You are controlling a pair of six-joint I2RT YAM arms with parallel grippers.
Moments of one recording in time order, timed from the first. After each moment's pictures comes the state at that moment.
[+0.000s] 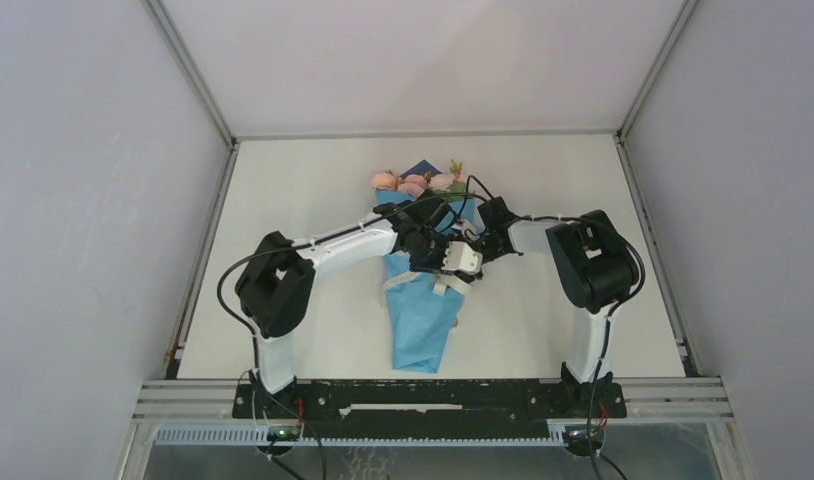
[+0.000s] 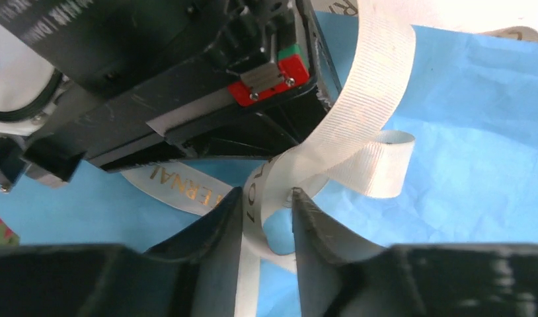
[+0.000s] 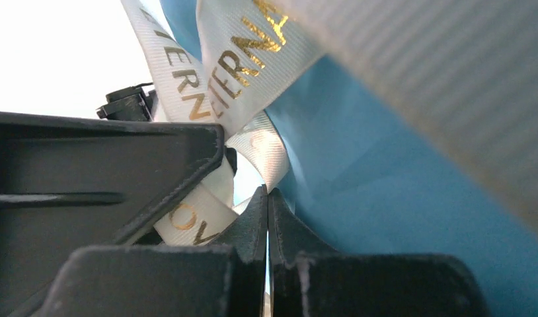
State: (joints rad) left arm -0.81 1.90 1.44 -0.67 0.31 0.99; right arm 0.38 1.95 1.03 -0.30 -1.01 0.49
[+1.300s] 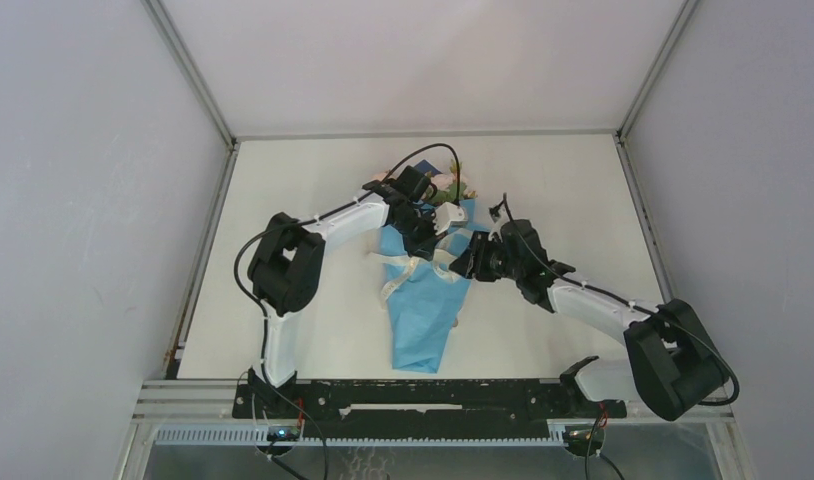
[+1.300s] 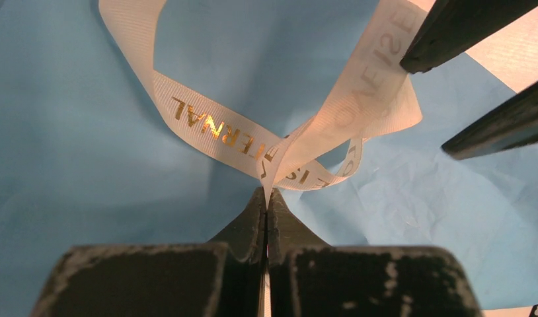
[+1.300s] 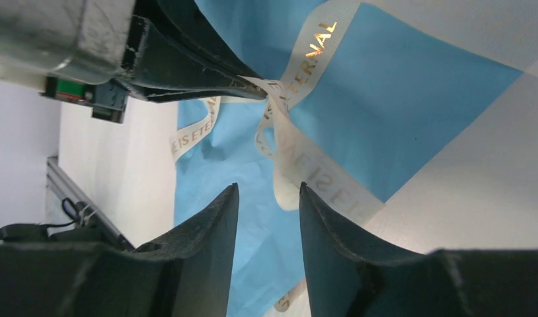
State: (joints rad) left arm -0.64 2.05 1.58 -0.70 0.53 0.64; right arm 0.50 1.29 0.59 0.09 -0.30 0.64
